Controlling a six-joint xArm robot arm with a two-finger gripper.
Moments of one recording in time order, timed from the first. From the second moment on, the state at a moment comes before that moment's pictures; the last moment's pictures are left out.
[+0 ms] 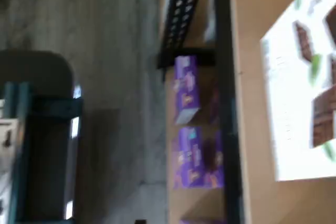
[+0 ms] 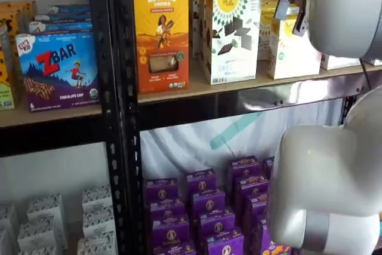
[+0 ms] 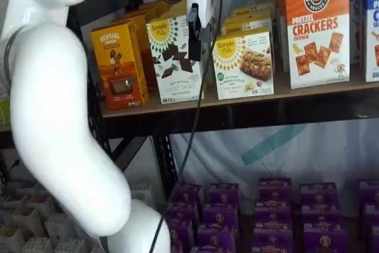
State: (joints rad) arm -0.49 -0.43 -1.38 0.33 1.81 -1.96
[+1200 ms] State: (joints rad) arm -0.46 -0.22 -1.50 0.23 1.63 -1.99
